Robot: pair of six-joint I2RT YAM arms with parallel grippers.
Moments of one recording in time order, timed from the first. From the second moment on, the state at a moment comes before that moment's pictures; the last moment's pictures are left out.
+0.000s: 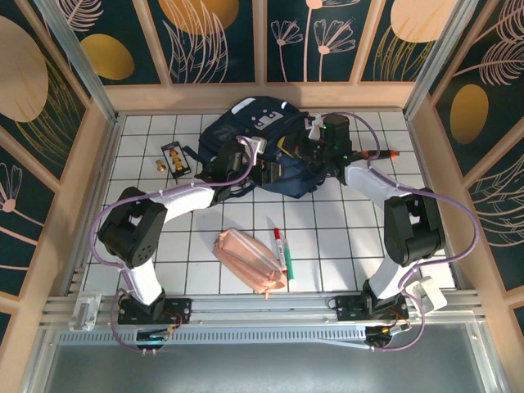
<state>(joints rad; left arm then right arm) -0.61 1.81 1.09 0.27 0.34 -0.44 0.35 1.69 1.16 0.11 -0.68 0.92</state>
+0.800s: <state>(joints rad) -0.52 1.73 0.91 0.46 0.46 -0.33 0.35 1.69 1.17 0.02 -0.66 0.86</state>
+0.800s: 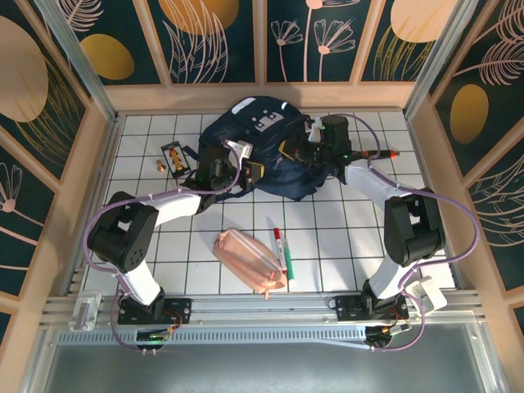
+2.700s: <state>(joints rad) -0.55 1.94 0.79 1.22 0.56 -0.32 0.36 1.65 1.15 0.10 -0.68 0.96</state>
